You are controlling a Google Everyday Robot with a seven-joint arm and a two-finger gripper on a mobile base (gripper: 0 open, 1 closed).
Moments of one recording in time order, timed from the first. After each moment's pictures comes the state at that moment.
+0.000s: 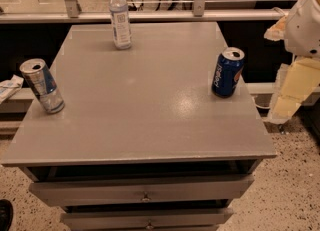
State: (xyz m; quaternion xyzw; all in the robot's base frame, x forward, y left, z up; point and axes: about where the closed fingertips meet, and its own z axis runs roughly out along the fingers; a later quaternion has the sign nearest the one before) arm 0.438 -0.216 0.977 -0.60 0.78 -0.04 0.16
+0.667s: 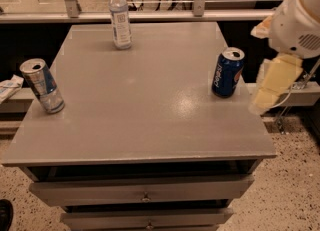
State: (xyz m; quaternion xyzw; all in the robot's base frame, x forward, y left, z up) arm 0.467 -0.198 0.968 -0.60 0.78 -0.01 0.20
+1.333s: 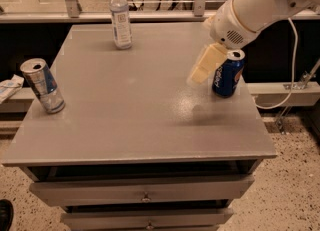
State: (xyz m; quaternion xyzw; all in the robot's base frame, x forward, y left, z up) arm 0.579 -0.113 0.937 -0.57 0.76 0.06 0.31
